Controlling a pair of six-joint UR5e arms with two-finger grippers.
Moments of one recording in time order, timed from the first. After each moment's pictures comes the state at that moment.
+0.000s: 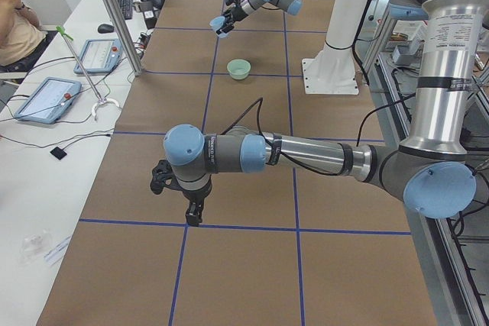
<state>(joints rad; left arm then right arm) -1.63 -1.63 -1.65 -1.42 -2.37 0.17 0.46 -1.10 1.80 -1.28 0.99 1.19</state>
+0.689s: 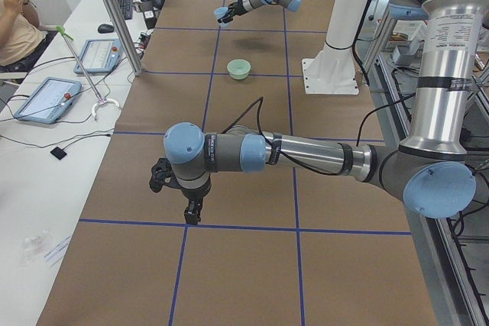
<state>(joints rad) -1.63 -1.63 -1.65 -1.42 -2.37 0.17 0.47 -1.38 1.83 -1.27 0.86 1.41</state>
